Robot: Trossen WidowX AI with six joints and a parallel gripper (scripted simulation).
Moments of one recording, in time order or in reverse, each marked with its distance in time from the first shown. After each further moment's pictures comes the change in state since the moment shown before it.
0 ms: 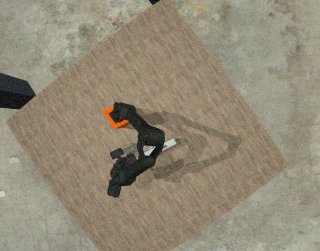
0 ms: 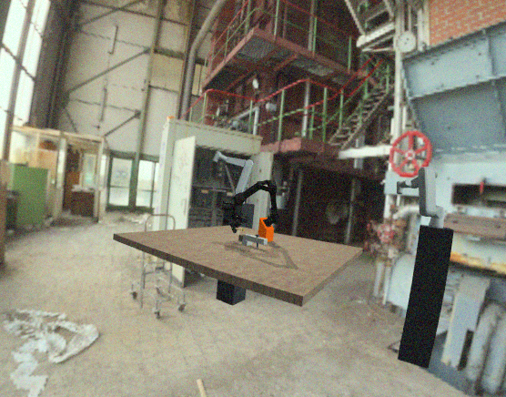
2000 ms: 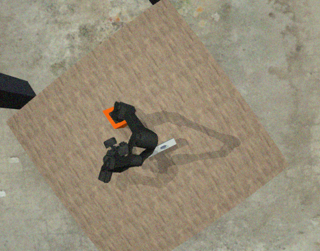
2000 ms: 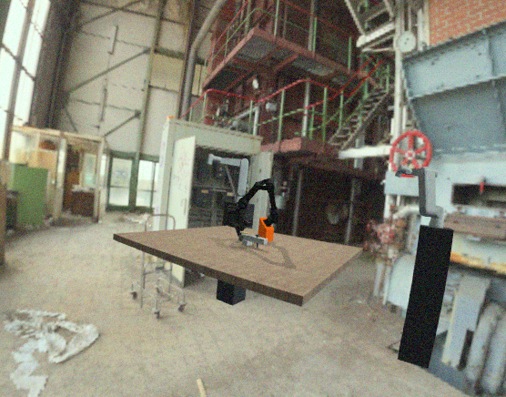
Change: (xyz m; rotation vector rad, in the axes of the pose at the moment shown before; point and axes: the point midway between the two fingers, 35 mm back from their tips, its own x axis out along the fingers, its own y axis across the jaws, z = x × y) arm 0.031 0.067 -0.018 -0.007 0.007 0.003
